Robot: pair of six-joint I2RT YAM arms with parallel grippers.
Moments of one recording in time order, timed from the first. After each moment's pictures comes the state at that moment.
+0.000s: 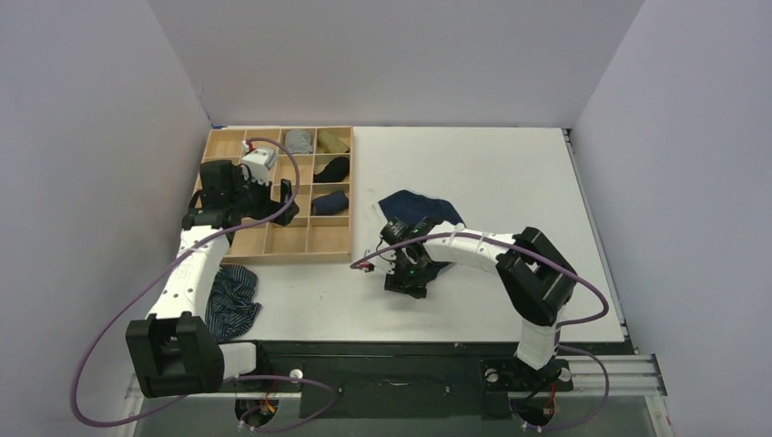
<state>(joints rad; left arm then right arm) 0.04 1.26 1.01 -0.41 0.43 0.16 0.84 1.80 1.18 -0.79 -0.10 -0.56</state>
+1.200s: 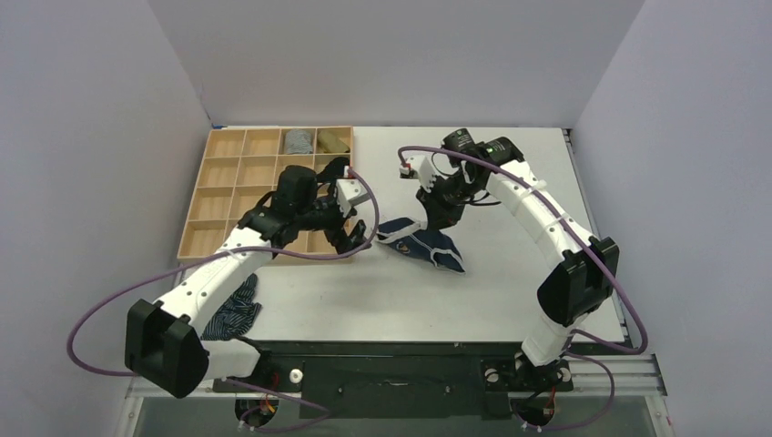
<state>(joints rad) -0.44 1.26 1.03 -0.42 0.60 0.35 0.49 1.70 1.71 -1.25 -0.51 -0.59</state>
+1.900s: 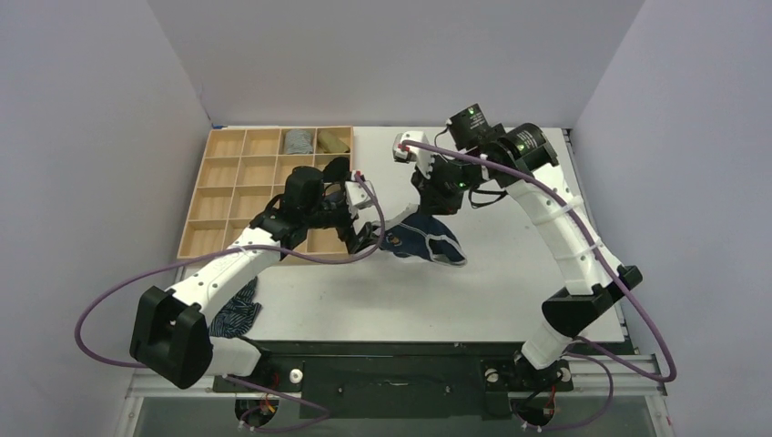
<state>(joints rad) -0.50 1.34 1.00 -0.17 0.64 0.41 0.59 1.66 2.07 -1.43 -0.51 -0.55</state>
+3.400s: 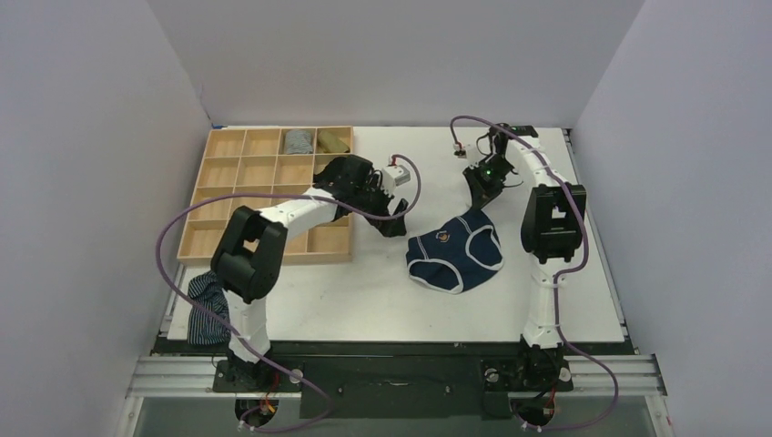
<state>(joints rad) -0.55 1.90 1.31 -0.22 0.53 0.16 0.08 2.27 2.01 -1.22 -0.37 -0.53</state>
